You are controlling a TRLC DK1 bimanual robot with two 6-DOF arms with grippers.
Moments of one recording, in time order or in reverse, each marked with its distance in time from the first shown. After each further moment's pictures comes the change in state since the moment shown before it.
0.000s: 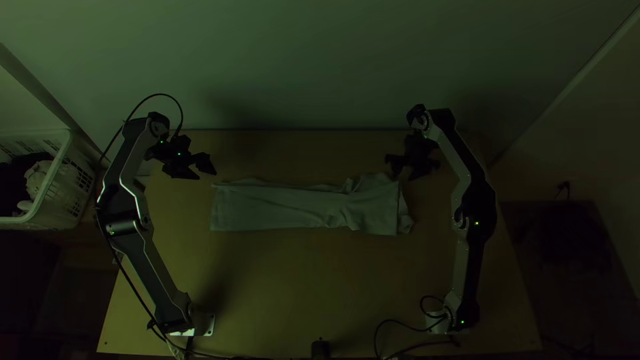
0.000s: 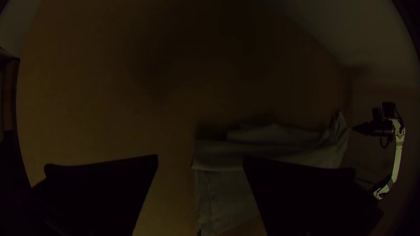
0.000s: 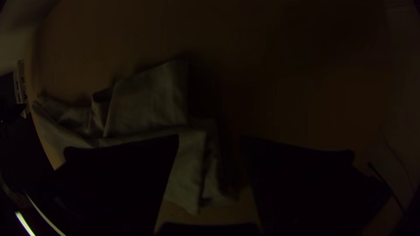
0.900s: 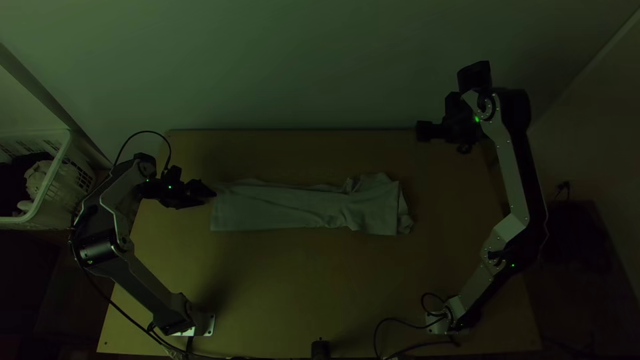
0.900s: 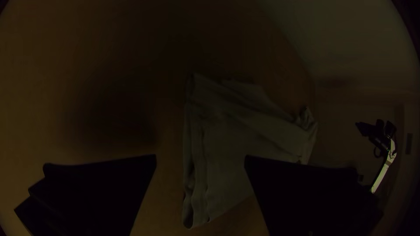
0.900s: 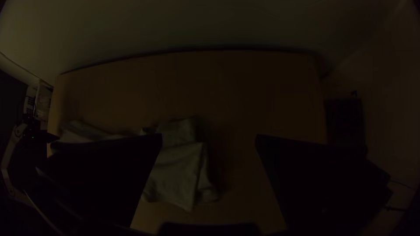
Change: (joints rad) left arm 0.144 -0.231 -0.597 0.298 0.295 0.084; right arm -0.023 -0.394 0.101 0.047 0.117 -0.029
